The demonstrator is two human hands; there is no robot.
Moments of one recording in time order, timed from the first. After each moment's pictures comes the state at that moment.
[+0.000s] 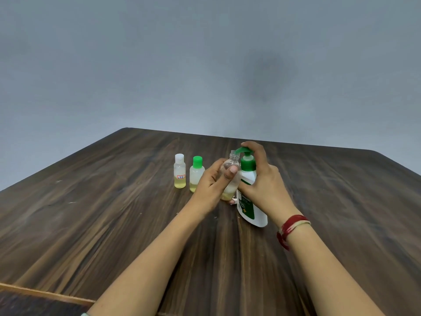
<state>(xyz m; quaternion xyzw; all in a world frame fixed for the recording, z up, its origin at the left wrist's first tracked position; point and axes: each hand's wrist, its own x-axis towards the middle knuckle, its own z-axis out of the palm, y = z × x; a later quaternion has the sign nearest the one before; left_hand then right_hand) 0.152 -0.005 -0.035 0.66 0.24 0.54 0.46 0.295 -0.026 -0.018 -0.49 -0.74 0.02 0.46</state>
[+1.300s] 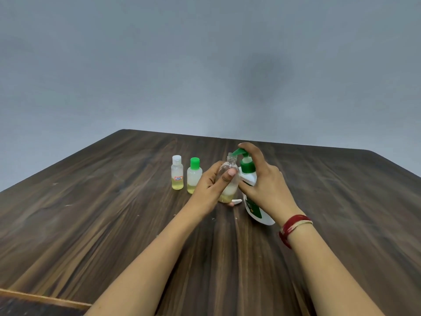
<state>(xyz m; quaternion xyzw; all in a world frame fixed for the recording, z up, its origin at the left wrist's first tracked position) 0.154 -0.006 -0.036 0.65 0.24 0.52 0.50 0.307 -0.025 -0.018 -0.50 -0.76 -0.03 0.42</state>
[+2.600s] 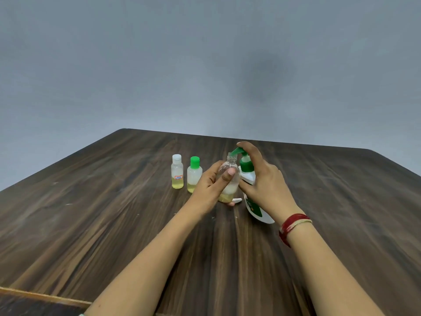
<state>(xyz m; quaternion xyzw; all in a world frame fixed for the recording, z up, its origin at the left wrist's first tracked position) 0.153 -0.004 -0.038 0.66 0.24 0.52 0.49 0.306 -0.025 -0.018 -0.50 -0.76 -0.04 0.41</state>
